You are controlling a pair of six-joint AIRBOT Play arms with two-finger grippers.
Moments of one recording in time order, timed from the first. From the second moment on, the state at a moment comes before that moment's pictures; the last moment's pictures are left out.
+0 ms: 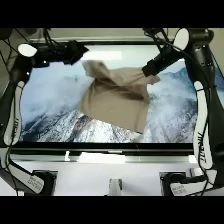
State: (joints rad) left arm -0.10 -1.81 1.92 0.56 -0.98 -1.37; right arm 0.25 -1.61 1.99 -1.53 1.41 1.17
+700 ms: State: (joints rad) left arm -0.20 -1.59 1.19 0.83 -1.09 -1.67; right arm 0.25 -1.63 1.98 -1.49 1.51 1.05
